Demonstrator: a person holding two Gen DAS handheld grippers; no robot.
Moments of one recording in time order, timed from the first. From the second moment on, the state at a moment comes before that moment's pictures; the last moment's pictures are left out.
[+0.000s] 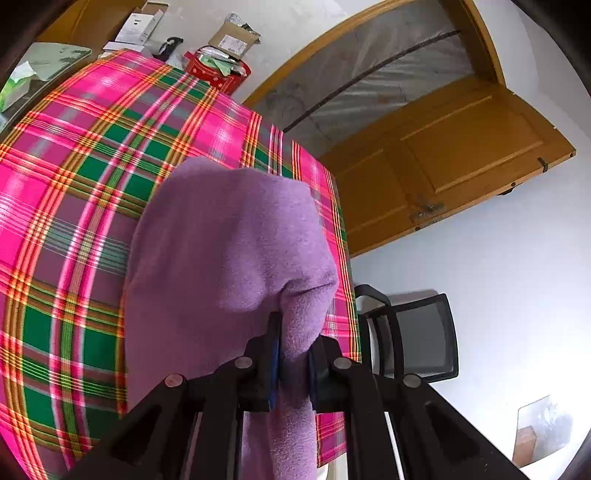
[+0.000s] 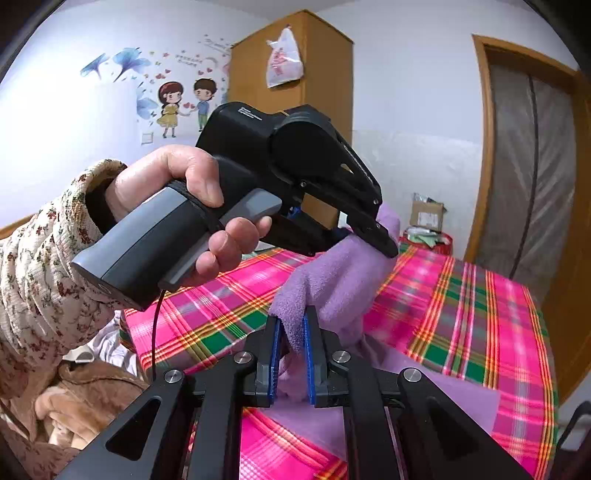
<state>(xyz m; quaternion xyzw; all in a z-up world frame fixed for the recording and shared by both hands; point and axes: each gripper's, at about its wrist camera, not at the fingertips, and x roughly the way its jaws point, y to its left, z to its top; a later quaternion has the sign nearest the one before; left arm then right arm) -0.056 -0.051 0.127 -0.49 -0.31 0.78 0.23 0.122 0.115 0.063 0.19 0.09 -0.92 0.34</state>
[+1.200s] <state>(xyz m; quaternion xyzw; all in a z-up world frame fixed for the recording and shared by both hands) -0.099 0.088 0.056 -0.59 -0.24 0.73 0.25 0.090 0.243 0.017 0.28 -0.03 -0.93 0.25</state>
